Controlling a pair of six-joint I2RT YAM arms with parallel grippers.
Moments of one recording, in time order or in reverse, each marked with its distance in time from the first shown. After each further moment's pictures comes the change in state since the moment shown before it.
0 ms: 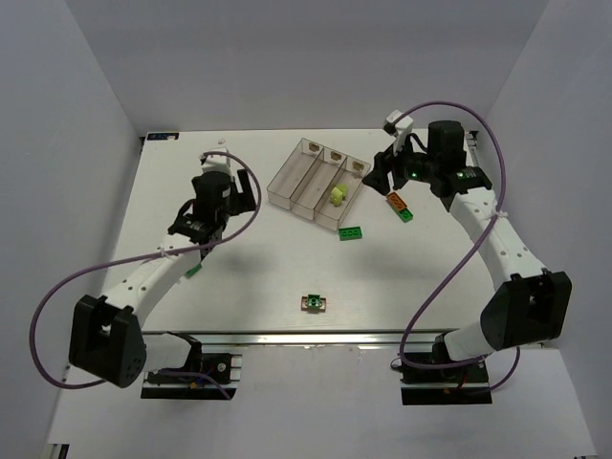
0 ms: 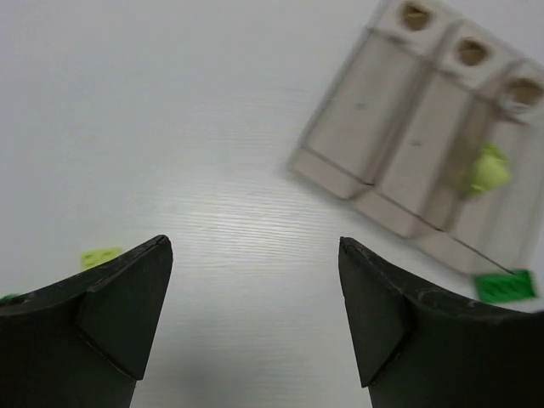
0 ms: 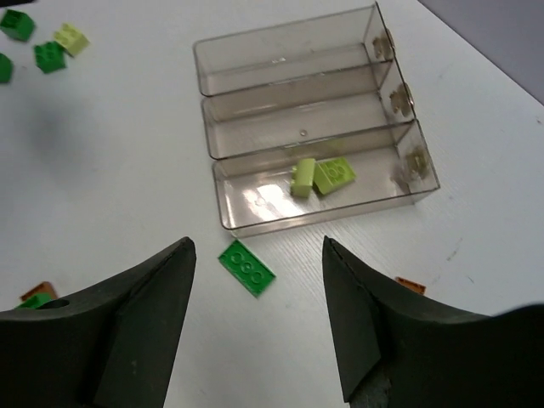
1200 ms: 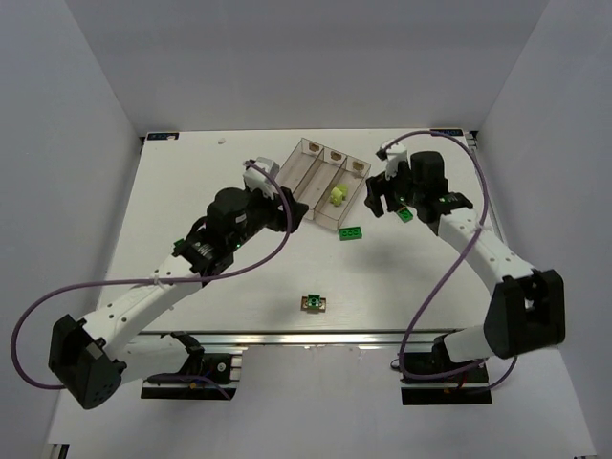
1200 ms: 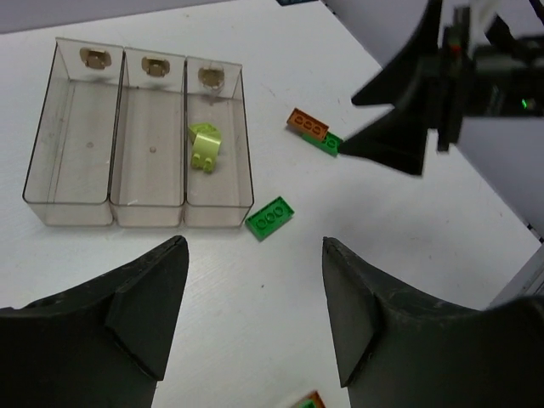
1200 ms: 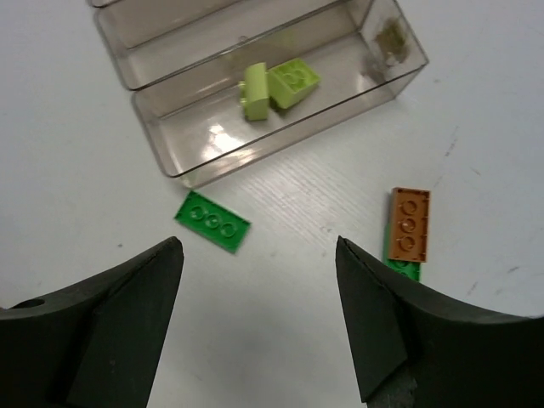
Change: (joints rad) left arm -0.254 -0.090 0.034 0.112 0.293 0.039; right arm 0.067 -0.122 -0.338 0.178 0.278 0.097
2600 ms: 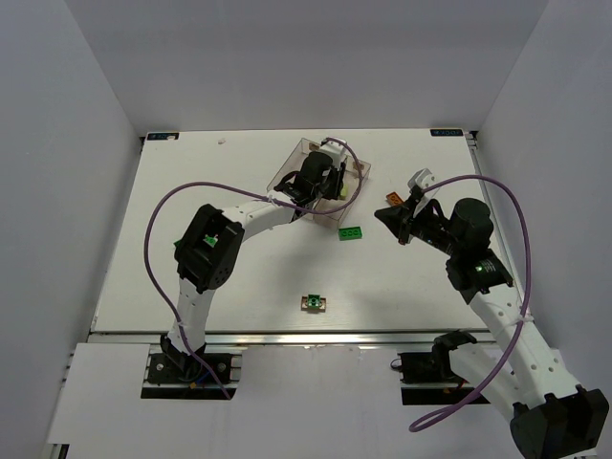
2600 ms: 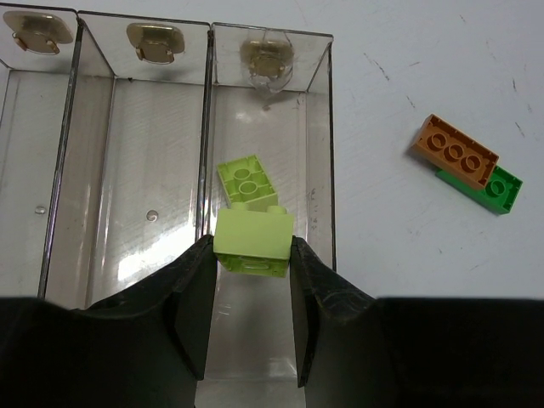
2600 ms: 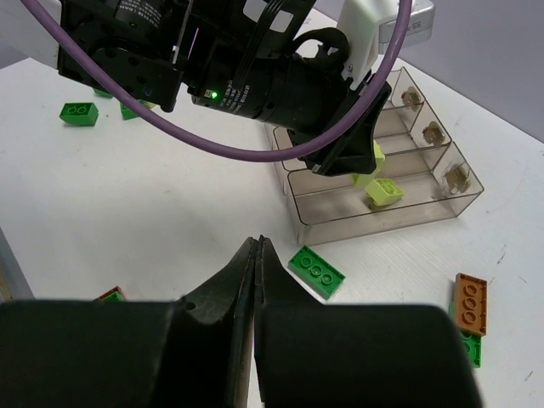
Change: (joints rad) left arm 0.000 0.954 0.628 0.049 -0.117 0.097; right arm 0.000 -0.522 -0.279 0.192 -0.260 0.128
